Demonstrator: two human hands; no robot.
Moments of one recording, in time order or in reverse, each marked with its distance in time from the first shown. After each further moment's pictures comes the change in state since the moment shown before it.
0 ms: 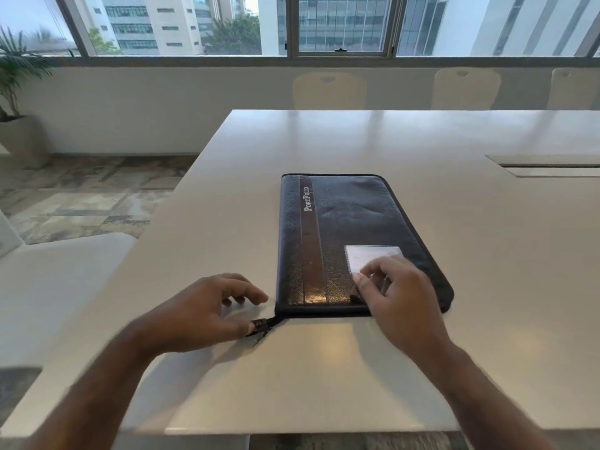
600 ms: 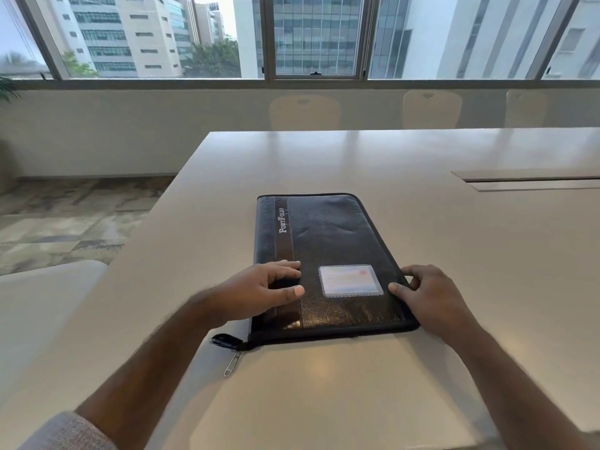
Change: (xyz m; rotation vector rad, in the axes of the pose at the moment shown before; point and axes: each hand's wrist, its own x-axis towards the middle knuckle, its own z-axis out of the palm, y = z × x) left_hand 0.108 0.039 0.027 -0.229 -0.119 0.019; right_hand 0.038 0.084 -0.045 -0.087 -0.112 0.364
